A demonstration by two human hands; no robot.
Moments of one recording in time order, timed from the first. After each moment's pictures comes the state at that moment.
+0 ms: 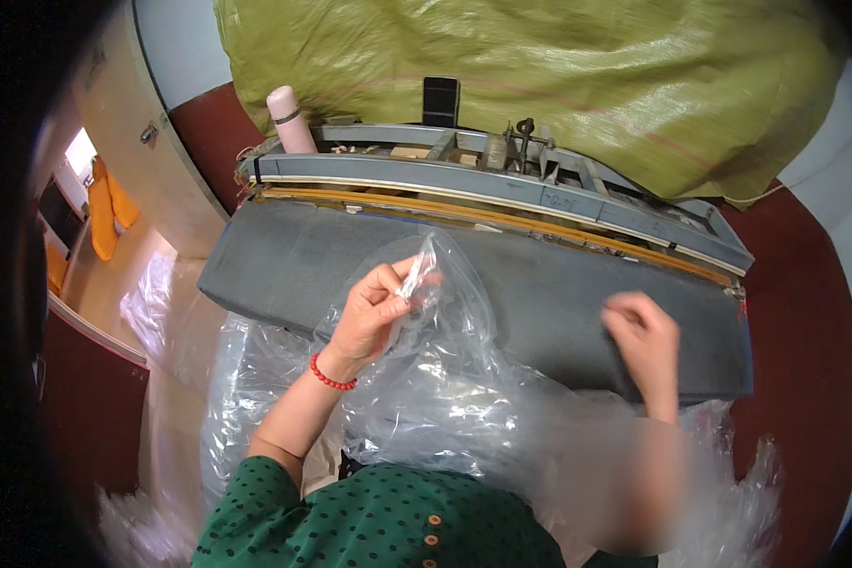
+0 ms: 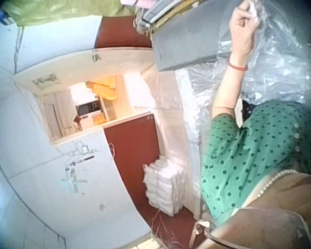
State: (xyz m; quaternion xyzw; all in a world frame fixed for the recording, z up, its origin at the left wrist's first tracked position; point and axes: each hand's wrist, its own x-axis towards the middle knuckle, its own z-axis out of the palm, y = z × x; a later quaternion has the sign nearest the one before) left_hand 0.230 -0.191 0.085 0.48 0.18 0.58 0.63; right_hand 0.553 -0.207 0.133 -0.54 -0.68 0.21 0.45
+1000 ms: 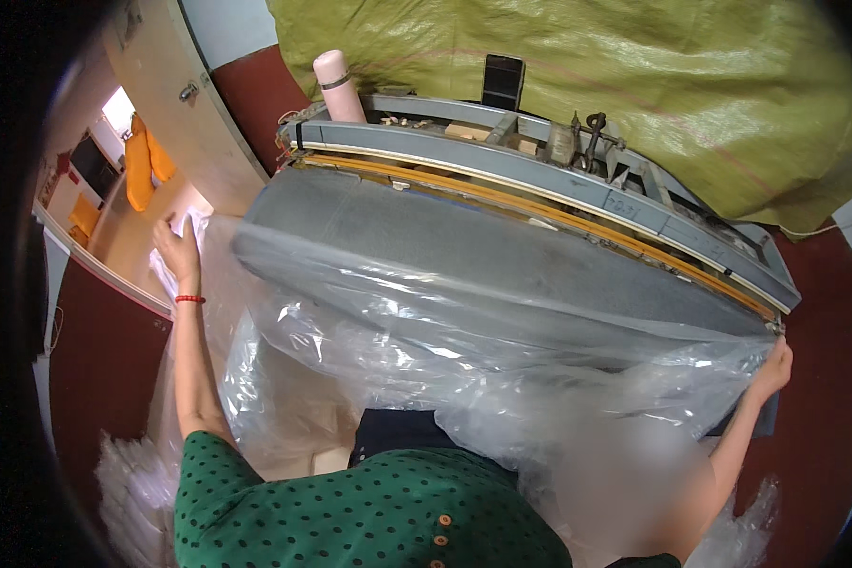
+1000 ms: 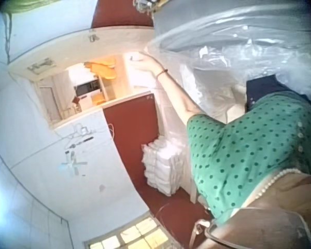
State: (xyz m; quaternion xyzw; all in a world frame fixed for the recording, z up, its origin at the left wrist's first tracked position) left_hand -0.124 -0.205 0.099 0.40 0.69 0.31 -0.52; right_hand 0.800 -0.144 0.058 -0.69 -0.43 -0.08 0.57
